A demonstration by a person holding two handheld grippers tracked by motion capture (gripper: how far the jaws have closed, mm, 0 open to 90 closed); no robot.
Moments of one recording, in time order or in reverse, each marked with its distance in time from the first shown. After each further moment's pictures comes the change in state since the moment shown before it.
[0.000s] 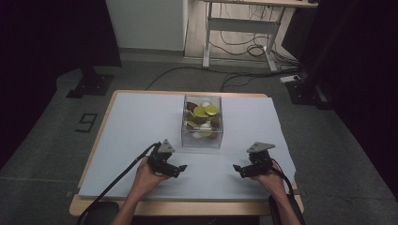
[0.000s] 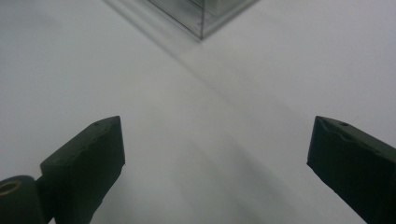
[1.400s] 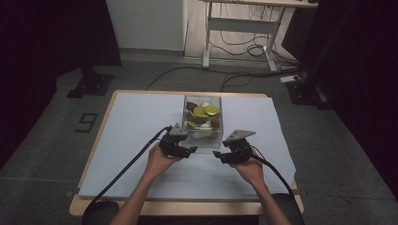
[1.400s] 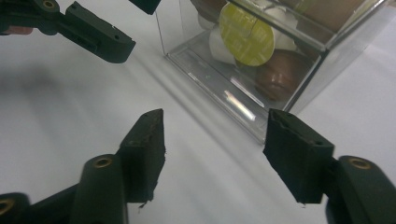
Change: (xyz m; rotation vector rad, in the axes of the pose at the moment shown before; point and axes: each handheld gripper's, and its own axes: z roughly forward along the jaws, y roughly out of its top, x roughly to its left) left arm 0.016 0.052 0.019 -0.063 -0.019 0.000; right arm 0.037 0.072 0.017 -0.070 0.093 -0.021
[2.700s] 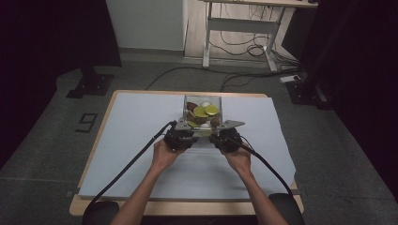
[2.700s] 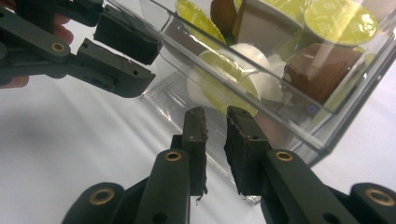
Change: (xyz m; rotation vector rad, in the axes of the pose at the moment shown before) left arm 0.004 0.017 0.015 -0.028 0.054 0.012; right arm -0.006 0.029 0.035 -0.038 -0.065 0.034
